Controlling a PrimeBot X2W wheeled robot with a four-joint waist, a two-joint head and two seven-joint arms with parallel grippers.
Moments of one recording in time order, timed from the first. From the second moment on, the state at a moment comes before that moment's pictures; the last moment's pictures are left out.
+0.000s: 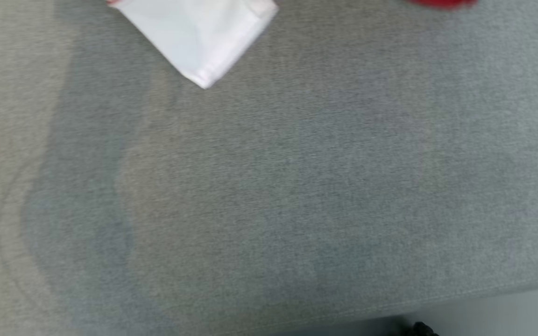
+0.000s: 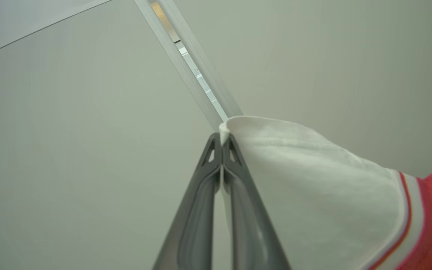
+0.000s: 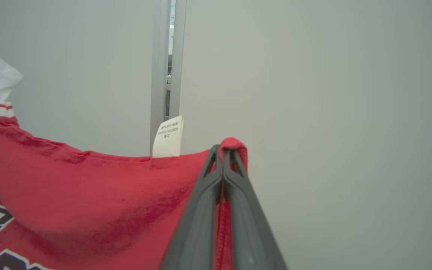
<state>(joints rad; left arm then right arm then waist) -1.70 0.45 -0.52 0.51 -0.22 -0.10 -0.22 -1.45 -0.64 0.50 0.46 0.74 0.13 -0.26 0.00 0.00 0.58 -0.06</state>
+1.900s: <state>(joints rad) 0.17 0.29 -0.25 -0.20 -0.29 -0.11 -0.24 -0.02 -0.51 0.00 0.06 0.53 0.13 -0.26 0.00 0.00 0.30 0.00</state>
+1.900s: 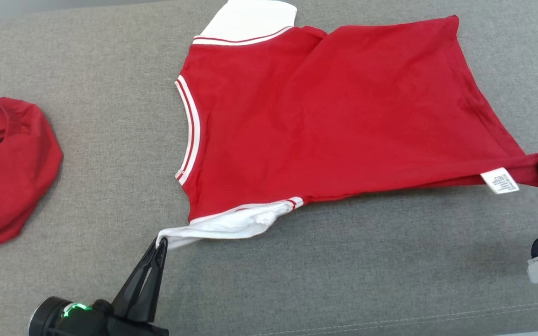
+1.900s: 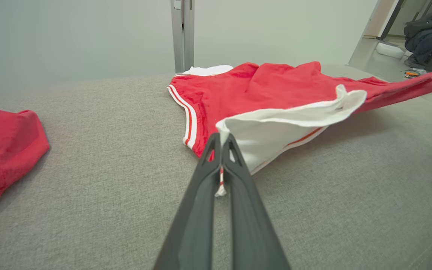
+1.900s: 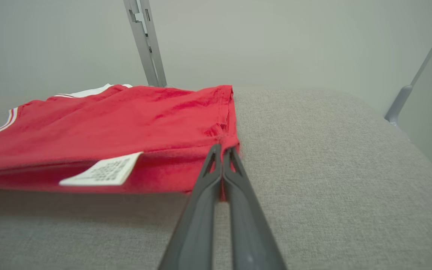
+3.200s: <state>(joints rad) -0.18 0.19 -0.31 0.18 -0.31 -0.09 -0.26 -0.27 -0.46 0.02 0.28 0.52 0.13 -0.26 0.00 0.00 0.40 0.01</state>
